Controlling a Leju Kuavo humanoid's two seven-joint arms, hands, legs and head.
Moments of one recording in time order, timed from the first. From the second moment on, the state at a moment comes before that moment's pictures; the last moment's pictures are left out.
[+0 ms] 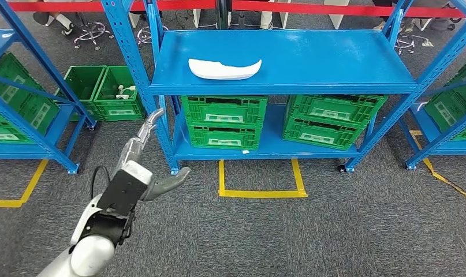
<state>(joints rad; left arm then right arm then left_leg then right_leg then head) -0.30 0.29 -0.67 -1.83 -0.37 0.34 0.15 -0.17 0.09 -1.42 -0.09 1.57 0.03 0.41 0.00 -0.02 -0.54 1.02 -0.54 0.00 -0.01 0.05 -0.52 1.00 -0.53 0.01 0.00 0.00</state>
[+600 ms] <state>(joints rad) -0.32 0.28 -0.77 -2.03 -0.45 0.25 0.16 -0.17 0.09 -1.43 -0.09 1.57 0.03 0.41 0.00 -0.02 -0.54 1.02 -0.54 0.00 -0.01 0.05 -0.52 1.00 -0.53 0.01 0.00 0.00</state>
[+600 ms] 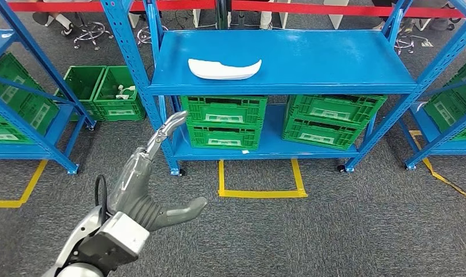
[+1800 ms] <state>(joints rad) -0.32 0.28 -0.82 -2.05 -0.38 0.28 0.14 -0.17 0.10 -1.45 -0.09 1.57 0.03 0.43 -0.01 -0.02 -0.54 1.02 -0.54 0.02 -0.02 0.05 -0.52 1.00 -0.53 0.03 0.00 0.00</state>
